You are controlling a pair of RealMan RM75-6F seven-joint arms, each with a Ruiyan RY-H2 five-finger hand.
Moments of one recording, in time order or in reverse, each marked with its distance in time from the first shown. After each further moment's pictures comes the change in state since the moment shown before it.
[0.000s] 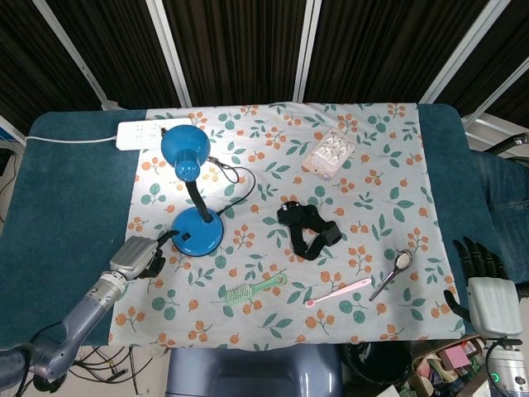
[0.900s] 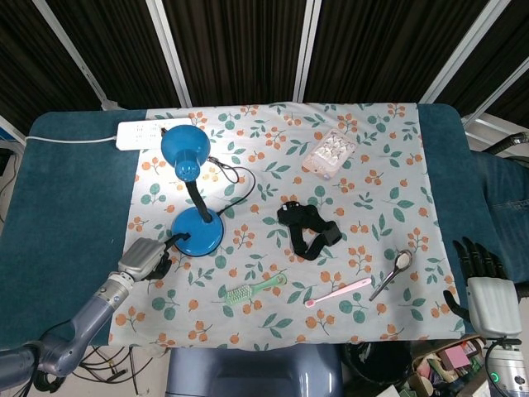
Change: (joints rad) left arm -0.018 -0.035 0.002 0.015 -0.021 -0.024 0.043; right arm 0.001 0.001 -0.001 -0.002 0.003 -0.003 -0.002
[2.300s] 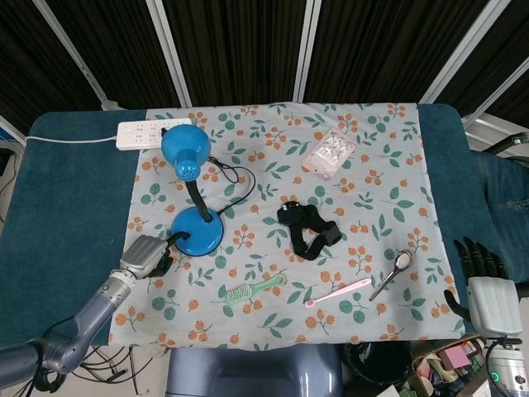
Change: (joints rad) left arm -0.012 -0.007 -0.009 0.013 0.000 0.024 0.032; right arm 0.001 0.000 0.001 0.000 0.004 -0.001 0.000
